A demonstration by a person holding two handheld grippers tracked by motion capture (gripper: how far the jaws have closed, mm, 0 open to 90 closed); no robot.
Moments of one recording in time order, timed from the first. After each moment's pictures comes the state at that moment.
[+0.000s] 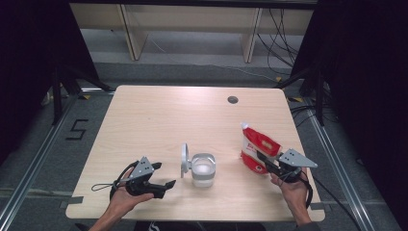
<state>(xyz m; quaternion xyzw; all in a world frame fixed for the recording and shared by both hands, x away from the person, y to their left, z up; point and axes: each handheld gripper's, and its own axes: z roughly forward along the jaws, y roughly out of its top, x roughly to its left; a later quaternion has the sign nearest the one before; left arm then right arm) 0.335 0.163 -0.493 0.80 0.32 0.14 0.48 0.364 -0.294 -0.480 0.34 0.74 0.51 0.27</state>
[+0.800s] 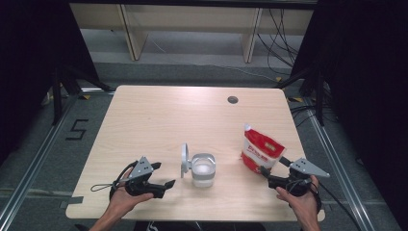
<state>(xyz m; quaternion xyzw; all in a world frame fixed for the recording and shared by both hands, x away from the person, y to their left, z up) 0.333 0.163 -0.491 0.80 0.33 0.14 0.49 0.329 -0.308 -0.478 0.44 0.71 0.49 0.23</state>
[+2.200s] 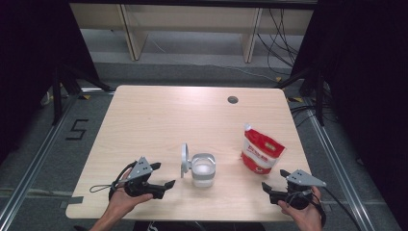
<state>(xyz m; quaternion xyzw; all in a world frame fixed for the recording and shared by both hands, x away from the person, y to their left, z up) 0.331 0.164 -0.485 0.80 0.32 0.14 0.49 0.302 -0.308 -0.485 0.43 0.77 0.42 0.22</state>
